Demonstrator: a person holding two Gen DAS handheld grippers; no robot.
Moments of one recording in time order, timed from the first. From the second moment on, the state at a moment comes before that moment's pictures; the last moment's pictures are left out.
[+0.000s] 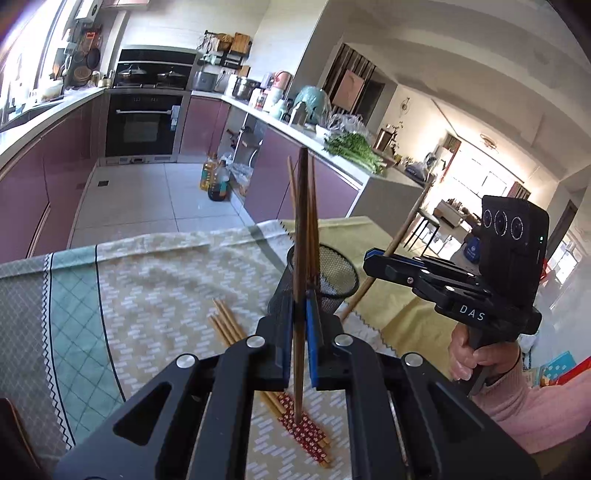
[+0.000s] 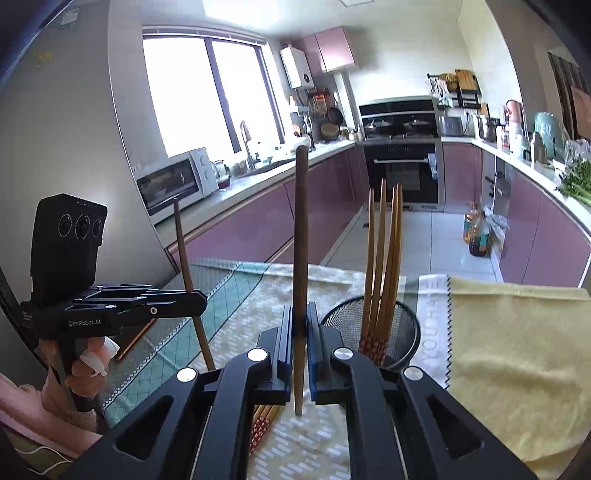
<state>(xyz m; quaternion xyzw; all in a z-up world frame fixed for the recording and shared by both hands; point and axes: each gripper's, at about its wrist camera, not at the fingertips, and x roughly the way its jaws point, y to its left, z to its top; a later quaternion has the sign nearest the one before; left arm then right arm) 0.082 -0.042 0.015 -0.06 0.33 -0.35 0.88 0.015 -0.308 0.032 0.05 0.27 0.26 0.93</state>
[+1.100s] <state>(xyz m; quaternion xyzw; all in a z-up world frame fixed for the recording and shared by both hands) 0.139 -0.121 0.074 -0.01 0.30 -0.36 0.88 0.061 -0.340 0.066 0.03 0.24 0.21 0.95</state>
